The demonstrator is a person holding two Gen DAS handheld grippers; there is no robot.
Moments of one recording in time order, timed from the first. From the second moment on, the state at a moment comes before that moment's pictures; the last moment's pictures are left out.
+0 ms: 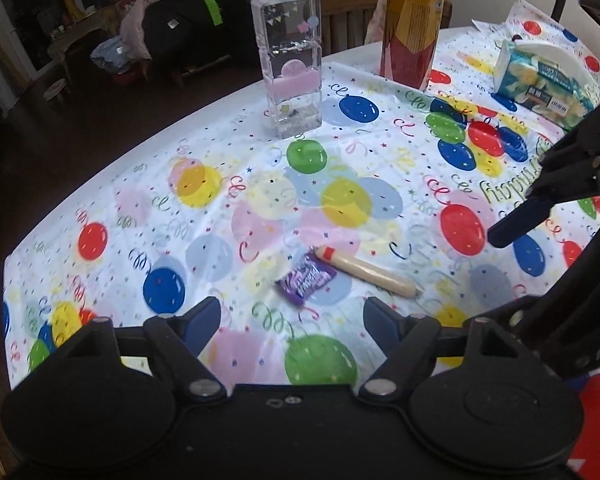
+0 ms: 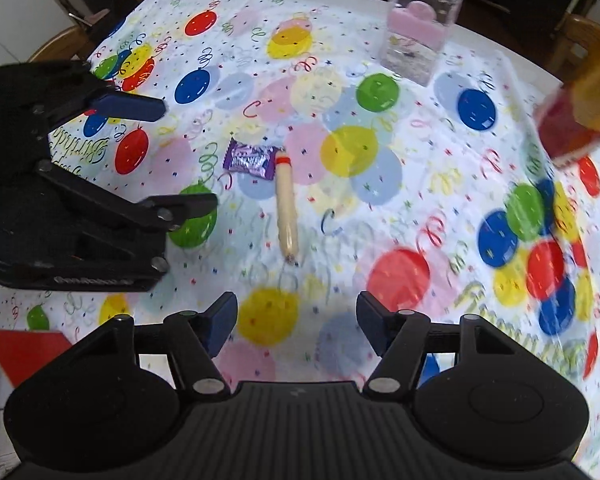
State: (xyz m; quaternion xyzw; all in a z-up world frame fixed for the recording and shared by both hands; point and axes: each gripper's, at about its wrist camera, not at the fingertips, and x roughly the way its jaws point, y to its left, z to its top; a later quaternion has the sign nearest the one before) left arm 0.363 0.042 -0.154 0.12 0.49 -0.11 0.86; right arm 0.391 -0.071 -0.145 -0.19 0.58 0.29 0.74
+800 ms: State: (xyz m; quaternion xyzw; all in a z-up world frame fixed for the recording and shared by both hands) left arm 0.404 0.035 -0.189 0.15 0.52 -0.20 0.82; right arm 0.414 -0.039 -0.180 -0.24 0.55 0.32 0.74
